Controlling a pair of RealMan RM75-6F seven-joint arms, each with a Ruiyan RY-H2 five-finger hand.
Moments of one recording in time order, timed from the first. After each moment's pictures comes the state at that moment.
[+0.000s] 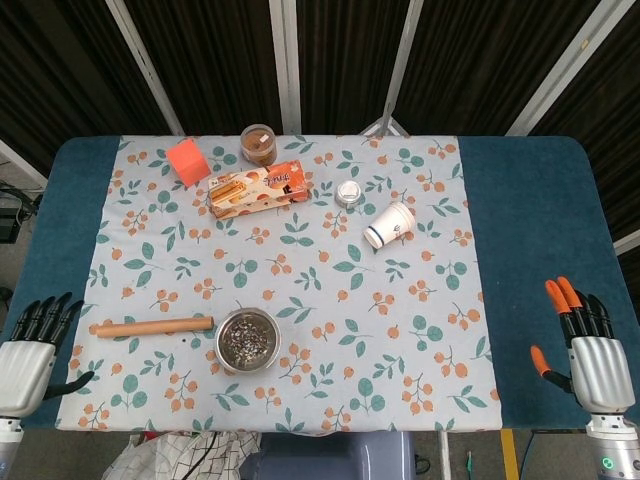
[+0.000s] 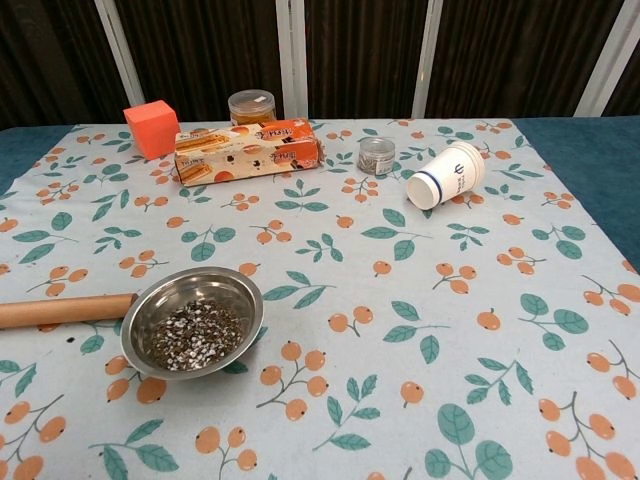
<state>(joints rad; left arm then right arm) -0.04 -1.15 0.04 -1.64 1.60 1.52 0.19 0.05 -1.18 0.06 -1.59 -1.57 1.57 0.04</state>
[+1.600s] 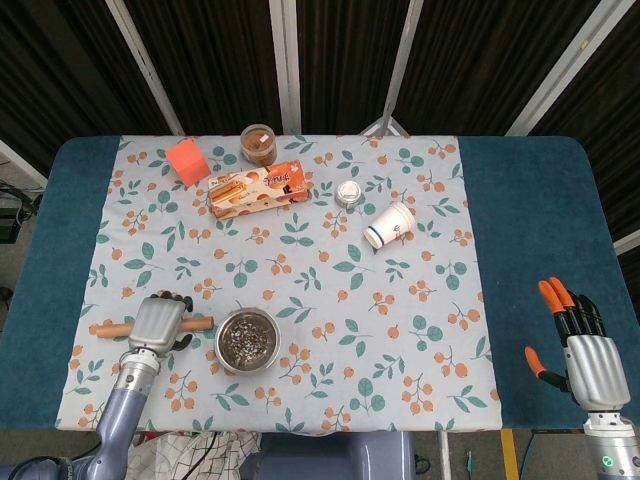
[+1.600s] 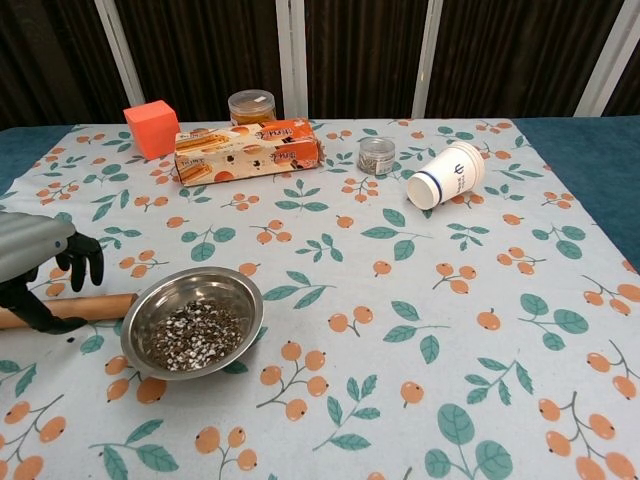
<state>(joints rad) -0.46 -1.55 -0.11 -1.73 0.93 1.22 0.90 0.06 -1.15 0.05 -1.61 -1.57 1.54 0.09</state>
